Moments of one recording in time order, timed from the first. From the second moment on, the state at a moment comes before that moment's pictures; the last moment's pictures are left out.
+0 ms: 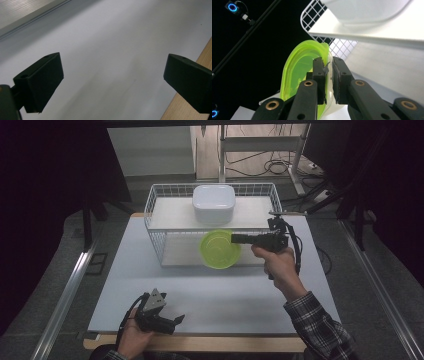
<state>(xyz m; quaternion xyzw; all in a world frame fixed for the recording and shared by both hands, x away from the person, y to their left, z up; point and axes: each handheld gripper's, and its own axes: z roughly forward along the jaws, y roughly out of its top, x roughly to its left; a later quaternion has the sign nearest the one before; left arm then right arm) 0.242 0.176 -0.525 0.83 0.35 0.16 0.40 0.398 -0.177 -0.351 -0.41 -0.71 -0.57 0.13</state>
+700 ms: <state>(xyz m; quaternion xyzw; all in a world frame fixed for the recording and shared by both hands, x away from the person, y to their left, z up) 0.242 0.177 -0.525 0.83 0.35 0.16 0.40 0.422 -0.170 -0.289 -0.41 -0.68 -0.59 0.10</state>
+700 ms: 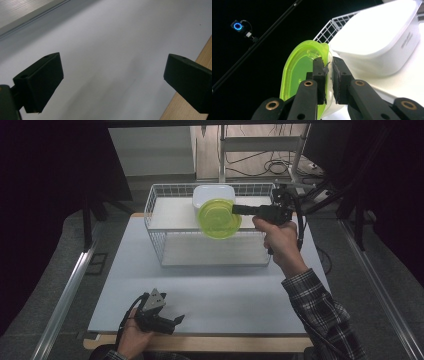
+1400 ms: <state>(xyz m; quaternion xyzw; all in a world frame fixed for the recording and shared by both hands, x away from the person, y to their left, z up) 0.241 0.176 -0.525 0.83 0.35 0.15 0.40 0.462 -0.144 -0.250 -0.47 -0.64 -0.61 0.04</state>
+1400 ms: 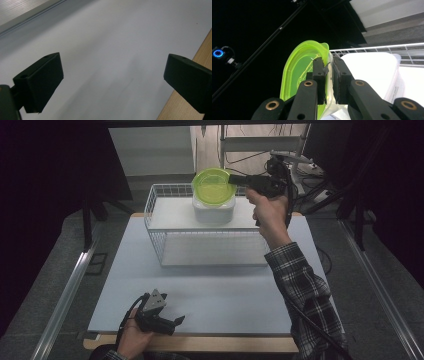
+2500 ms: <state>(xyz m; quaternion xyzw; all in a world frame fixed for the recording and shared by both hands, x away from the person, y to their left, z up) 0.241 0.174 -0.527 0.84 0.34 0.14 0.40 0.489 -0.121 -0.260 -0.53 -0.63 -0.57 -0.05</state>
